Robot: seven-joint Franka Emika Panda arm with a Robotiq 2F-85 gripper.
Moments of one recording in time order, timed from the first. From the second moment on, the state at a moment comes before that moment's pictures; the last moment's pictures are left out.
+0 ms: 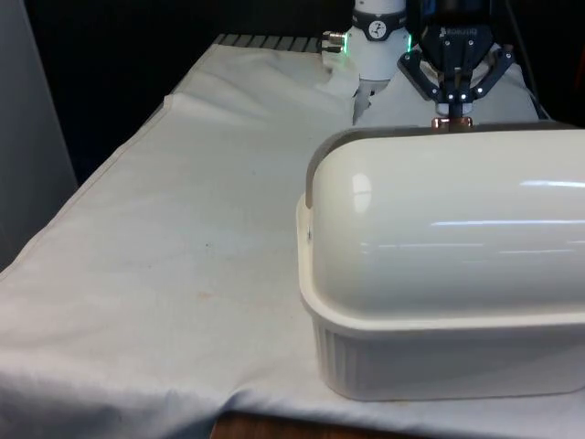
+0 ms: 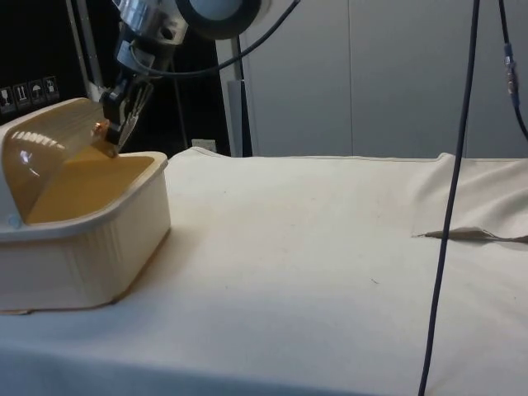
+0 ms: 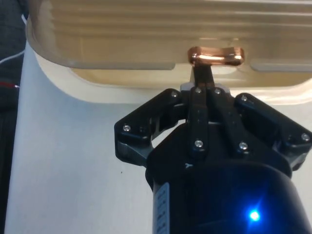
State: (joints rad) arm 0.24 0.29 -0.09 -2.08 0.01 2.94 -0.01
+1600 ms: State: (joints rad) arm 0.24 0.24 -0.09 -2.07 0.01 3.15 0.00
